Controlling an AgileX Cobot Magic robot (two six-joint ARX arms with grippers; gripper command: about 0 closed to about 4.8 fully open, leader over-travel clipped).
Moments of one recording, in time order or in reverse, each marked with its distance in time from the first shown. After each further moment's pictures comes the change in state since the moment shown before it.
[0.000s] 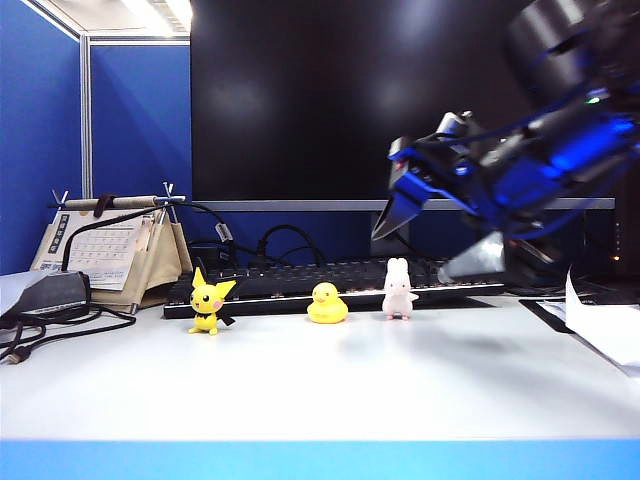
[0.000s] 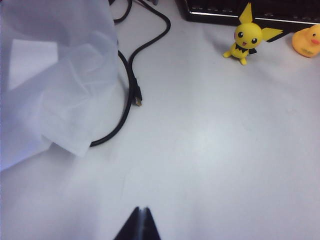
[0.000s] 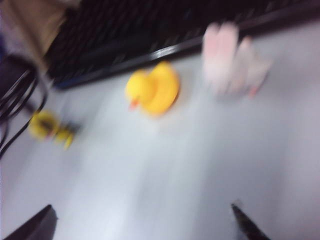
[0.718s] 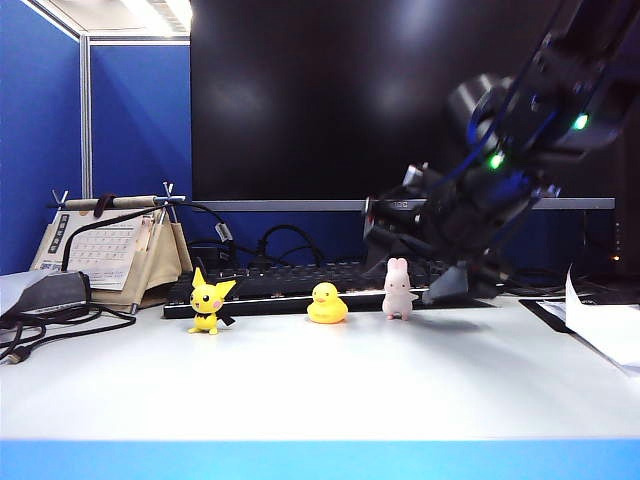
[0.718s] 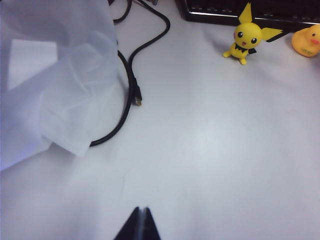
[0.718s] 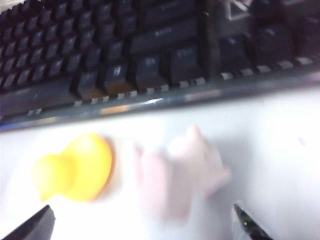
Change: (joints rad) left arm 0.000 0.000 0.000 0.000 0.000 0.000; right arm -0.057 0.335 0.348 -0.105 0.033 -0.087
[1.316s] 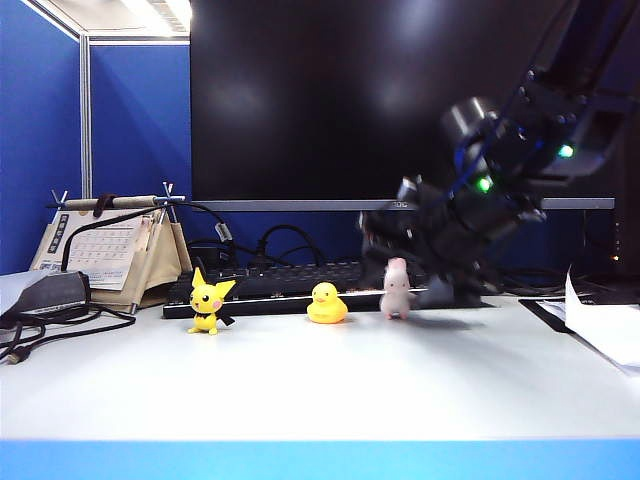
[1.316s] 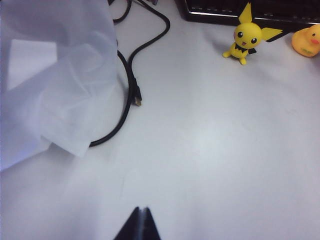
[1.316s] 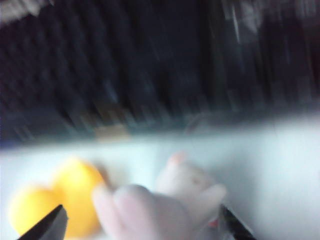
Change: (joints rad) left arm 0.000 0.000 0.000 0.000 0.000 0.000; right arm 0.000 0.075 0.044 0.079 -0.001 0.004
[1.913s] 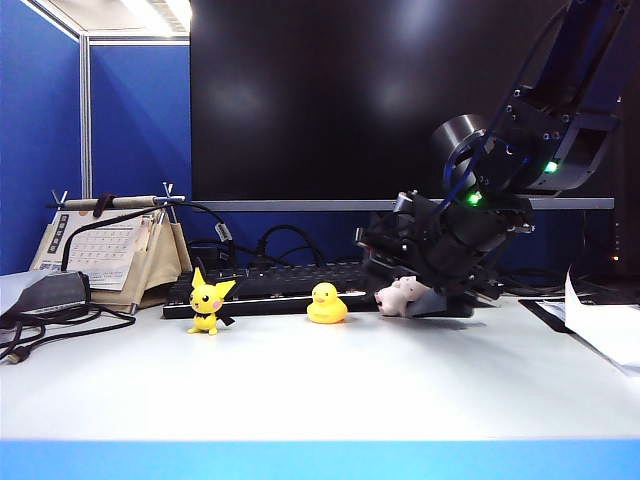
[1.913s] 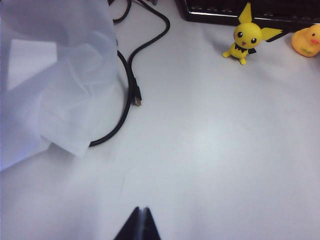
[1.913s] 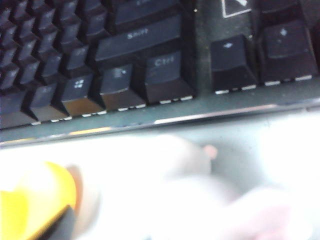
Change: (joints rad) left arm 0.000 0.000 0.000 0.000 0.000 0.000; right arm 0.000 0.062 0.035 -0.019 0.019 0.000
